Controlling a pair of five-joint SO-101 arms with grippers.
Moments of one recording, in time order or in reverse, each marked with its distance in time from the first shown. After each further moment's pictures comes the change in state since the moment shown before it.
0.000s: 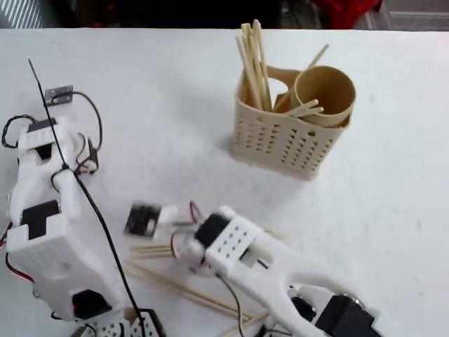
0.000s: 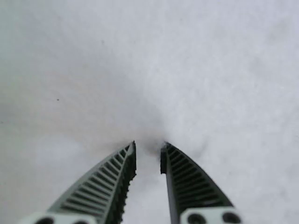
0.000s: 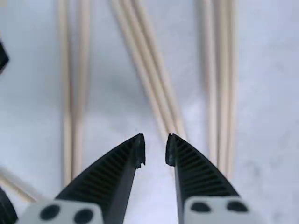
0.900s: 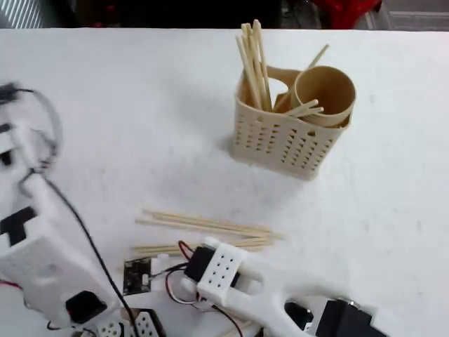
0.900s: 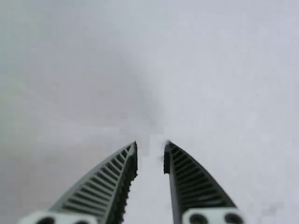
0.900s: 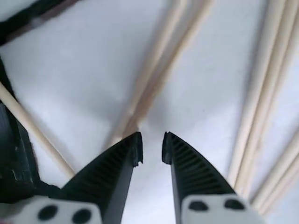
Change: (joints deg) left arm -12.0 0.6 -7.8 -3.0 1.1; right arm -11.2 -0.1 5.9 3.5 2.6
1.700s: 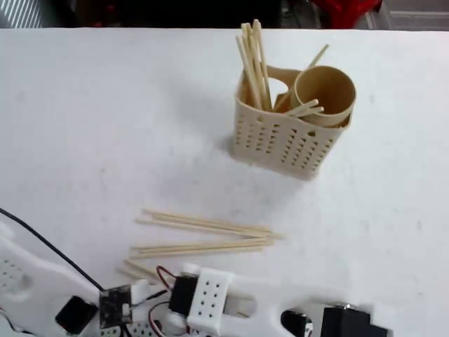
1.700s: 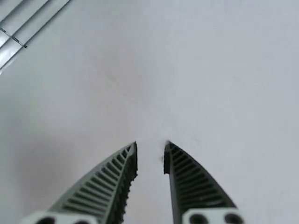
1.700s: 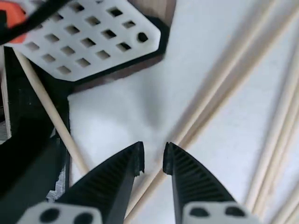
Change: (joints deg) left arm -22.5 3.9 -31.9 7.7 -8.6; right arm -14.1 0.0 -4.9 0.7 -8.5
